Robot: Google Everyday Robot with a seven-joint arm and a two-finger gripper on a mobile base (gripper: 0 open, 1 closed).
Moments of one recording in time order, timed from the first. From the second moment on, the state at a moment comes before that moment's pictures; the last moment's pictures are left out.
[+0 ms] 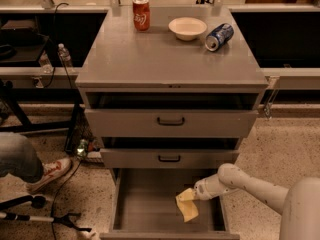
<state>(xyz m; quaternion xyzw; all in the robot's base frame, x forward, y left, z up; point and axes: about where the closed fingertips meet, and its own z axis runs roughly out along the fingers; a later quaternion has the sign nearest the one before) 0.533 -0.124 0.268 -0.15 0.92 0.34 0.09</state>
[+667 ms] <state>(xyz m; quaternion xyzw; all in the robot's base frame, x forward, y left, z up) 0.539 -0.136 0.295 -0.15 0.91 0.36 0.13</state>
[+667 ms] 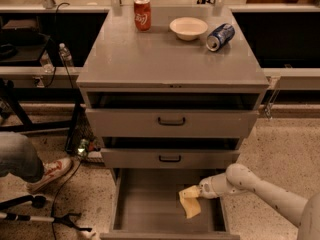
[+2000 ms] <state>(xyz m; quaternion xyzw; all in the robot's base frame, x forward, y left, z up) 0.525 -0.215 0.488 -0.20 0.86 0.33 0.33</state>
